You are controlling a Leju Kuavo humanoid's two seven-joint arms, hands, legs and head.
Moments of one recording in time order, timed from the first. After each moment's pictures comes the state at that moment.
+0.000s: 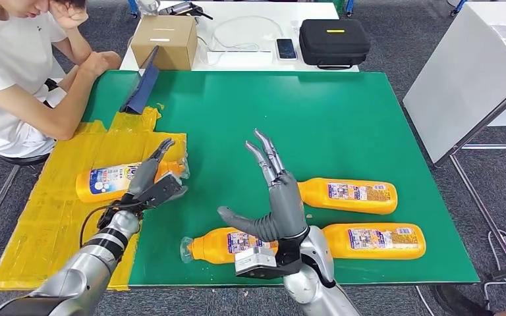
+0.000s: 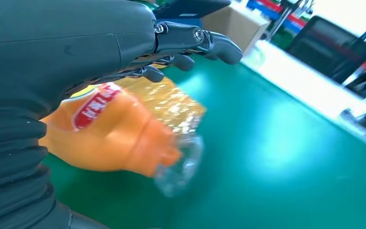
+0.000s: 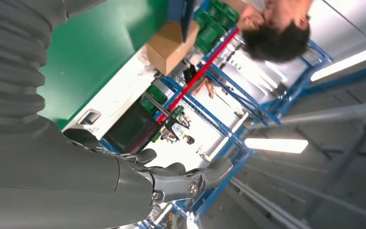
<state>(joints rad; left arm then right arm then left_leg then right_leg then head) -0.58 -0.06 0.01 -0.55 -0.85 0.30 -0.64 -0.19 0.13 0.58 -1.49 0.63 -0.45 -0.44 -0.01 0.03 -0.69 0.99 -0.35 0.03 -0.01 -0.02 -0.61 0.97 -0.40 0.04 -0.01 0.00</state>
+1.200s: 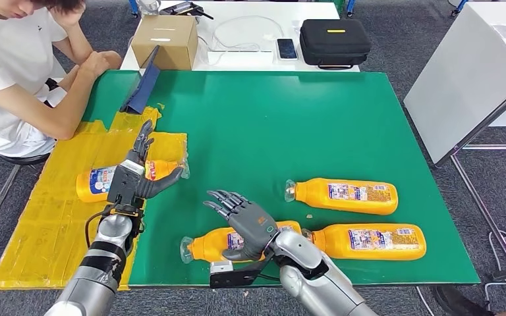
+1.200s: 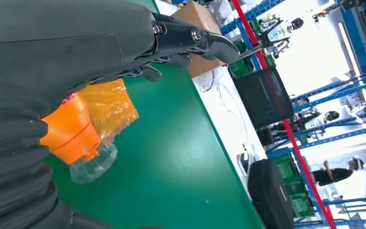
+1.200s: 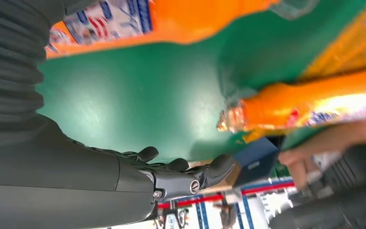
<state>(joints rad) -0.40 -0.11 -0.02 -1.00 -0.35 0.13 -0.61 -0.36 0.05 0.75 -1.06 0.91 -0.19 -0.29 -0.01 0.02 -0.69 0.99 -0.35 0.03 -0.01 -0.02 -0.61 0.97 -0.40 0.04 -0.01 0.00</state>
